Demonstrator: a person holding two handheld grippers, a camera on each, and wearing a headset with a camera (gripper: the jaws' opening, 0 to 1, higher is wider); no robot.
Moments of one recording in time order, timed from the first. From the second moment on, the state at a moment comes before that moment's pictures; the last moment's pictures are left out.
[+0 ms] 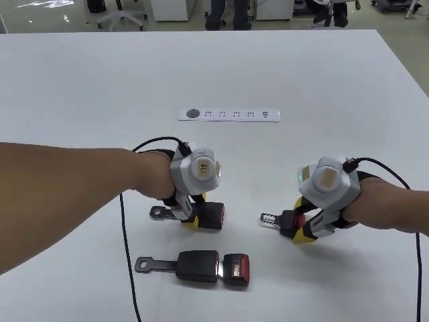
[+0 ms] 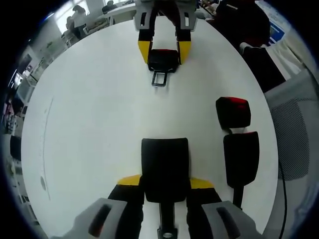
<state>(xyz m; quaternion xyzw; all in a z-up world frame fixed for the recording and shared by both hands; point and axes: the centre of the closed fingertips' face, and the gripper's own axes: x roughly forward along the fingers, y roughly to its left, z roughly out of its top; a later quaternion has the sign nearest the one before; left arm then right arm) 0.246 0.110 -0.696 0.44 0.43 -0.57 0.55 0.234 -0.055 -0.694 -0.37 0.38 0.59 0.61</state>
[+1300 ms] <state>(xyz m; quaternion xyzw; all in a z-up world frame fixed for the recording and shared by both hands) 0.246 0.108 -0.696 0.45 0.43 -0.57 0.54 0.235 0.031 -0.689 -0.34 0.34 0.62 0.62</state>
